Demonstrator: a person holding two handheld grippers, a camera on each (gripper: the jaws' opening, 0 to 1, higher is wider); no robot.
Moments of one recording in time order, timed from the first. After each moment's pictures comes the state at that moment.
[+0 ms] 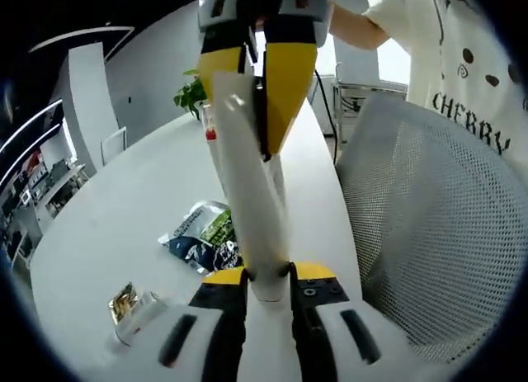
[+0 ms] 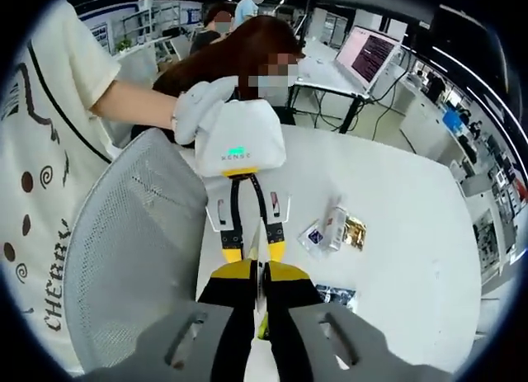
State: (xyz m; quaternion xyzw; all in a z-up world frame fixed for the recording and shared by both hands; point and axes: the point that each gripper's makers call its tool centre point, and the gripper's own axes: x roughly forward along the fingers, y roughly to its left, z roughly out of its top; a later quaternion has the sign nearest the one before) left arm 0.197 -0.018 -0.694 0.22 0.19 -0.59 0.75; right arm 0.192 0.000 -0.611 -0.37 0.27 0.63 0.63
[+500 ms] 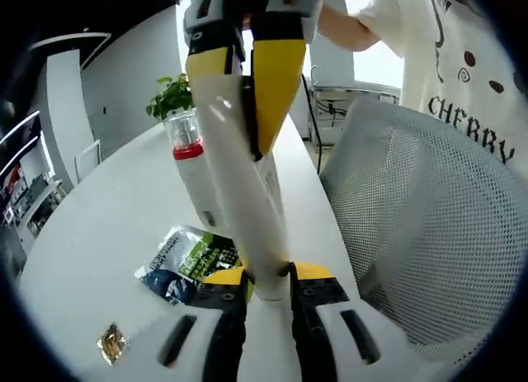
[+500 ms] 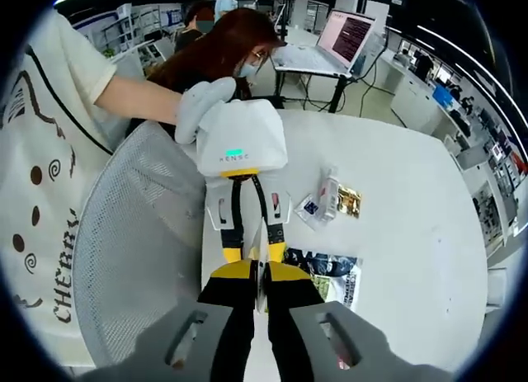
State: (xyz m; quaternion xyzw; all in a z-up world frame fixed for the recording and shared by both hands) left arm 0.194 -0.062 -0.695 0.23 0.18 -0.64 0.71; right arm 0.199 -0.040 -0.613 -0.35 0.32 0.61 0.64
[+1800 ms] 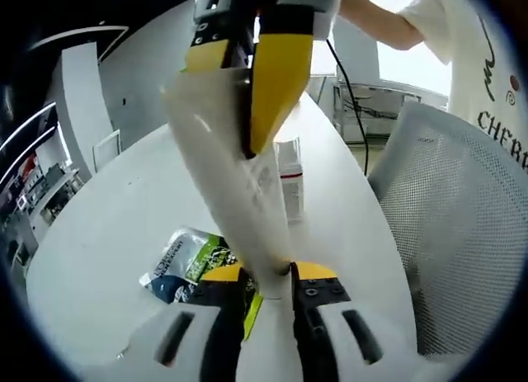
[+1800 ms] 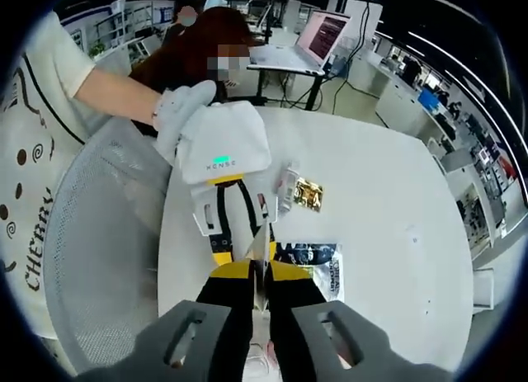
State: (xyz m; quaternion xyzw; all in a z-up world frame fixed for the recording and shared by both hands) left arm 0.265 -0.069 -0.700 0.23 0.19 -0.59 0.75; right arm 0.265 -0.055 -0.612 -0.38 0.28 0.59 0.66
